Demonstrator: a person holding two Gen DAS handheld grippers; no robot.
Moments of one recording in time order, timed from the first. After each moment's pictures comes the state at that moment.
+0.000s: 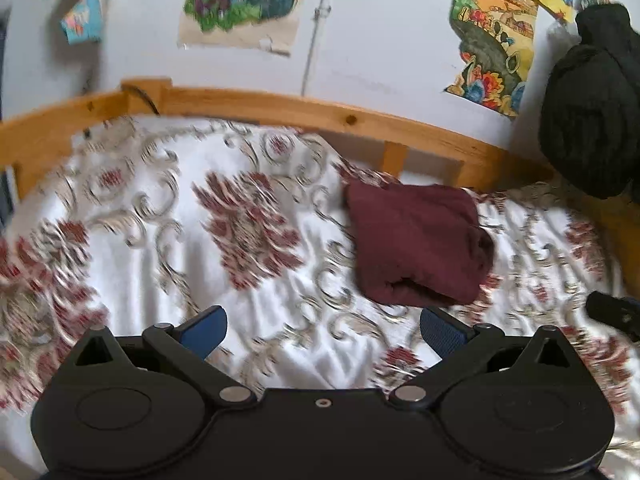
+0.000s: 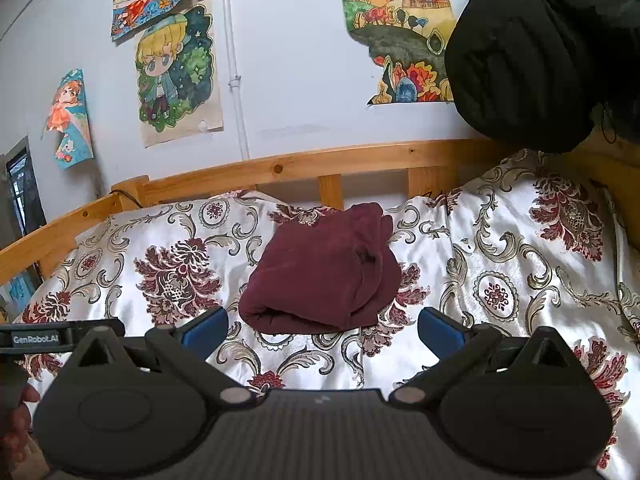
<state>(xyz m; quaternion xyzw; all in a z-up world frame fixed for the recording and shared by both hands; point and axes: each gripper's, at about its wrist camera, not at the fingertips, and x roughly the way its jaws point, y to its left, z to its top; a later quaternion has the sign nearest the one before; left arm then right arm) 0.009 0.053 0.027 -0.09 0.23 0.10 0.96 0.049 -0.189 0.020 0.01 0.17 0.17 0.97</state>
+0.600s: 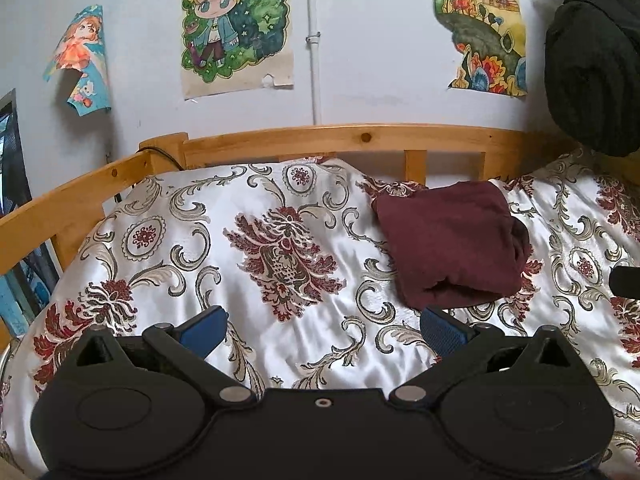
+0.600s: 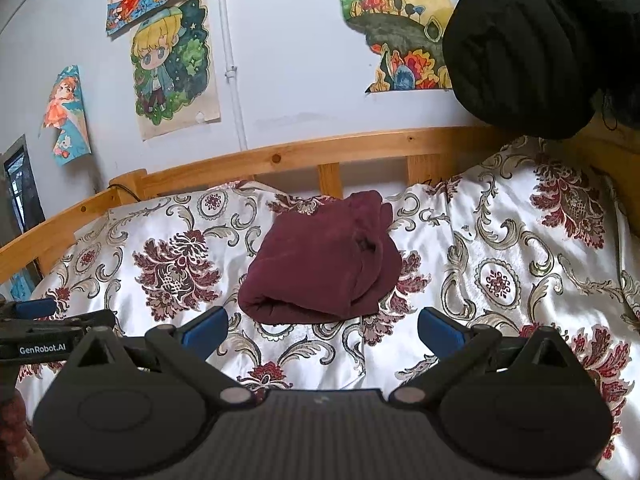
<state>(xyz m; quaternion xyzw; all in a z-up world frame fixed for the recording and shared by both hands) 0.004 0.032 0.035 0.01 0.21 0.15 0.97 0.052 -0.188 0.016 0.02 0.19 0.17 0.97</state>
